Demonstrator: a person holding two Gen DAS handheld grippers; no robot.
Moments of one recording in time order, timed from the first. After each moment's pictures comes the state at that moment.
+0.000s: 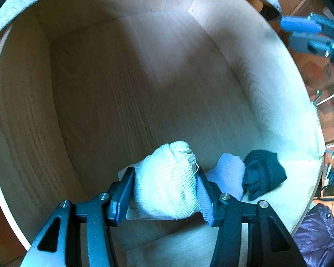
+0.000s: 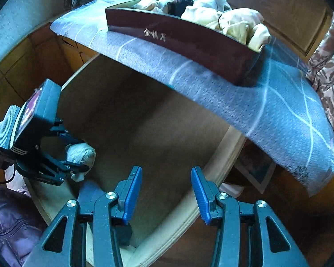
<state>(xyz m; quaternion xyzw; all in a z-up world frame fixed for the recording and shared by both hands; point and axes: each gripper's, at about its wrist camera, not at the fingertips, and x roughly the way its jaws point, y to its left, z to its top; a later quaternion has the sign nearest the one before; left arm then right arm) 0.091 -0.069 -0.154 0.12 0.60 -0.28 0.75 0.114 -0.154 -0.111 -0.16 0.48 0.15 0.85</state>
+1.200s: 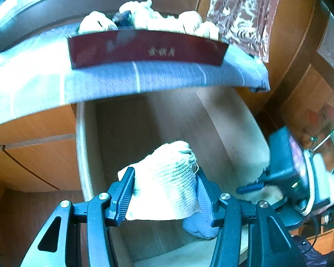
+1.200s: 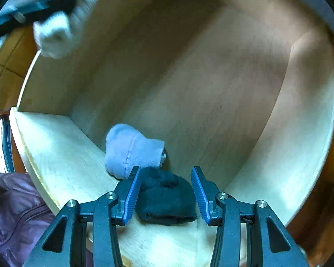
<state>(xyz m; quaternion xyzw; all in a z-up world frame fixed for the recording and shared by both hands) 0.054 0.007 -0.034 0.03 0.45 -0.25 0.86 0.082 -0.114 -0.239 -0.11 0.63 0.16 0.75</state>
